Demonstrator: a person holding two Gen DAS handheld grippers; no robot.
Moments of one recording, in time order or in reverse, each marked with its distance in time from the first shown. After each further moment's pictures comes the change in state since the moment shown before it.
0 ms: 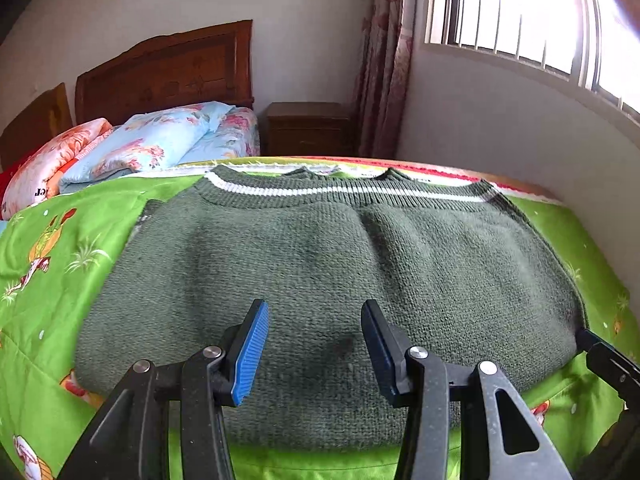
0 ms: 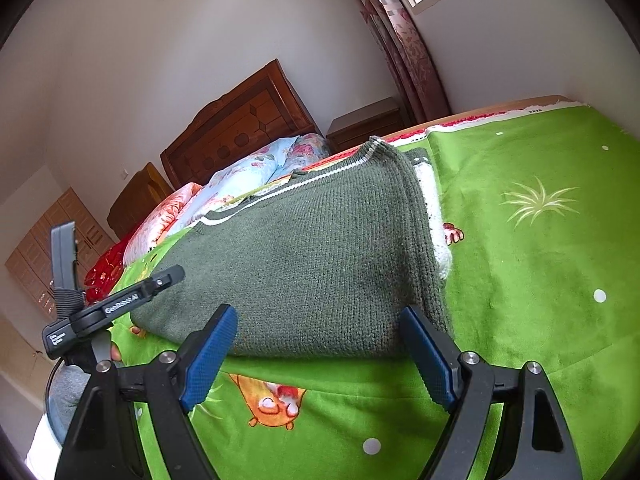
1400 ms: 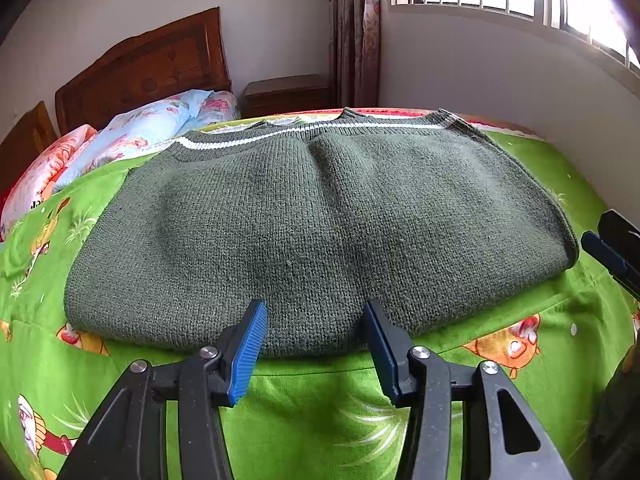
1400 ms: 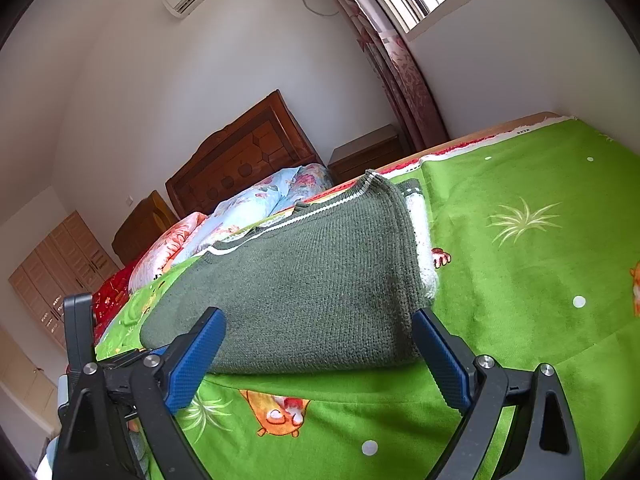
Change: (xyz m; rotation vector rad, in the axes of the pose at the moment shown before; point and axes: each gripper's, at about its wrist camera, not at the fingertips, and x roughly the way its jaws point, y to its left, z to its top) left arm -0.027 -0.027 -0.042 0.098 0.076 -0.007; right arm -0.021 -0.008 0.002 0.022 -0.116 0.022
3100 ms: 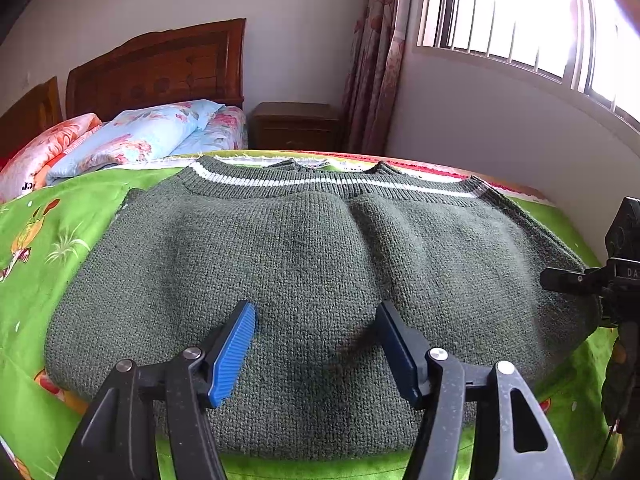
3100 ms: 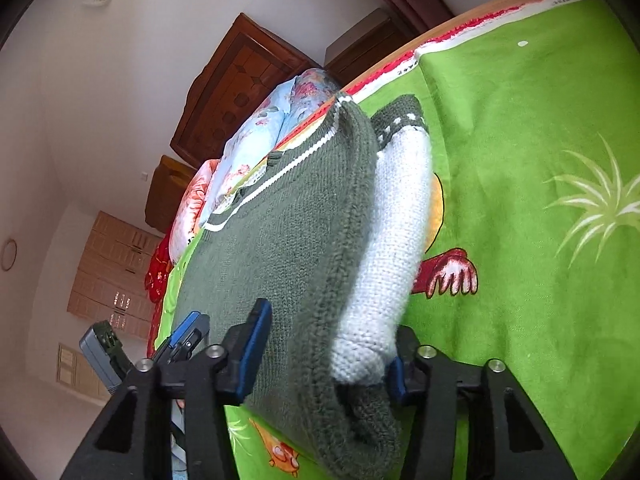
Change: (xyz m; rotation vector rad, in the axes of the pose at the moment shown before) left arm 0.033 0.041 0.031 -0.121 -0.108 -0.050; right arm 0.112 -0.060 0.043 0.281 0.406 0.163
